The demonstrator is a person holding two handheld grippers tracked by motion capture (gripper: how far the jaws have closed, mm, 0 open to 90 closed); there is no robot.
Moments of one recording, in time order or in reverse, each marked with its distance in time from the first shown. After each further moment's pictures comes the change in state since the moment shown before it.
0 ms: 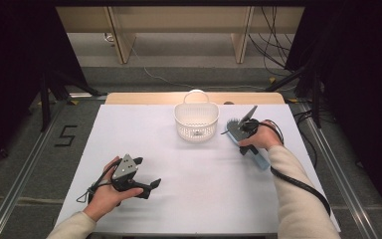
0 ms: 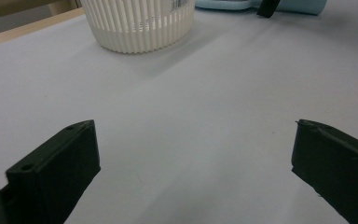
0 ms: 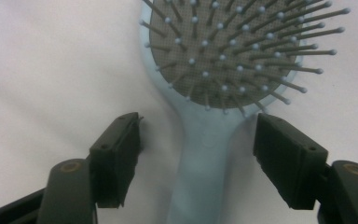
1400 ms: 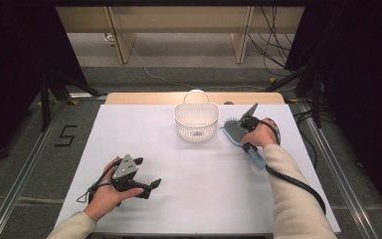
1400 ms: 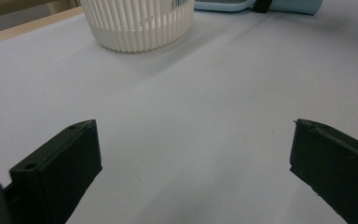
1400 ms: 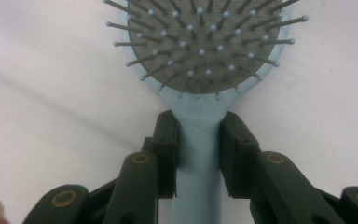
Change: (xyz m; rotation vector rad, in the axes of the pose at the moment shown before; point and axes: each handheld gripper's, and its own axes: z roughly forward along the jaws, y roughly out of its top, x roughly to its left) left arm 0.000 -0.001 0.001 0.002 -0.002 -0.003; right arm 0.000 0.006 -0.003 0.036 0.011 0.115
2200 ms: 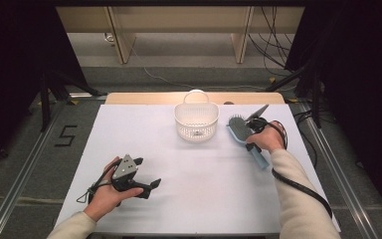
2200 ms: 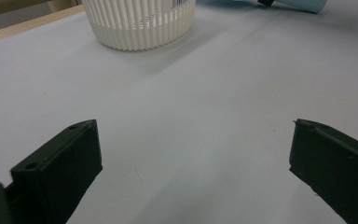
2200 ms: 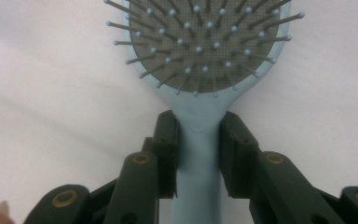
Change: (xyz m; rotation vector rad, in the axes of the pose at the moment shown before) left arm 0.001 -0.001 0.000 0.004 0.003 -0.006; right arm -0.011 -0.019 -0.007 -0.114 0.040 0.079
